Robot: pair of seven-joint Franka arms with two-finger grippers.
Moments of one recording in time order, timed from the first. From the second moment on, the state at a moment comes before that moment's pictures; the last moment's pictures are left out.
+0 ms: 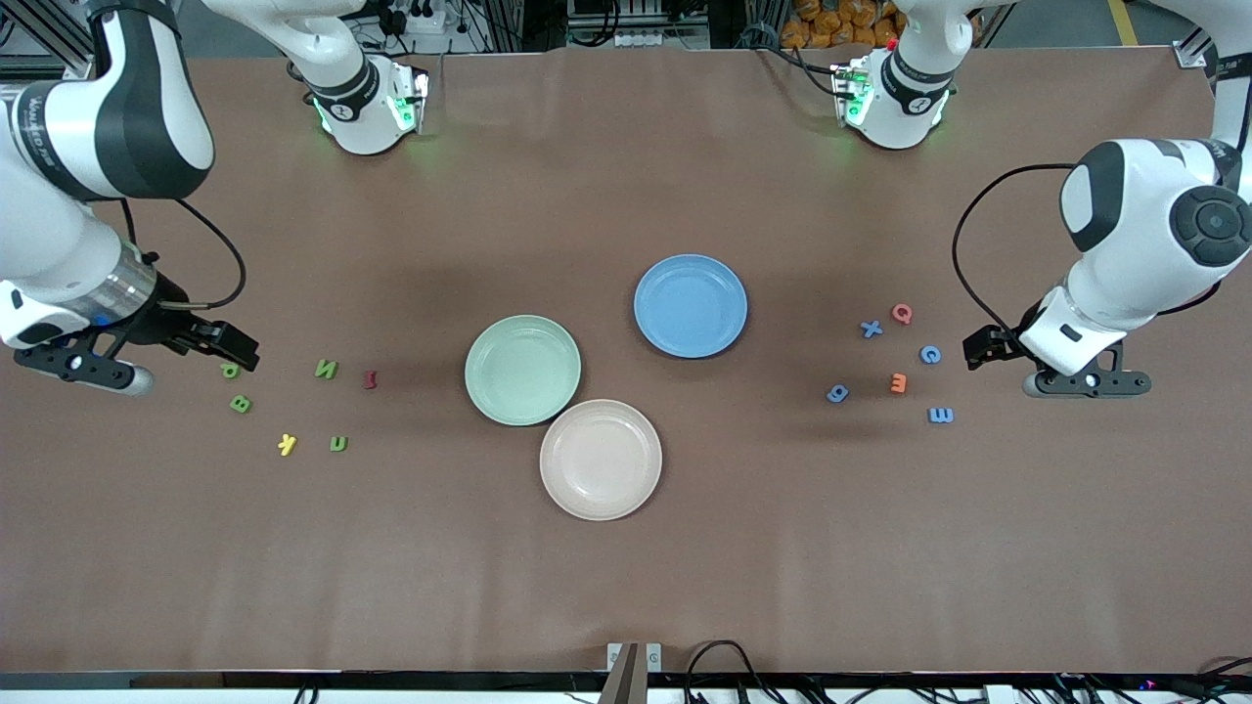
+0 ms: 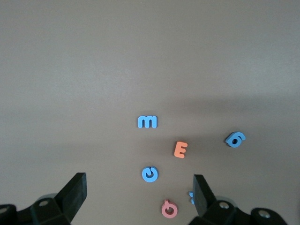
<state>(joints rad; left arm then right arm) 0.15 0.15 -0.21 -2.01 0.08 2.20 -0.06 0.02 0.09 0.03 -1.83 -0.02 2.00 0.31</state>
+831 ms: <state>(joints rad) 0.16 0.26 -0.21 -2.01 0.09 2.24 -0.06 0.02 0.10 0.03 -2.01 0.03 2.14 0.34</state>
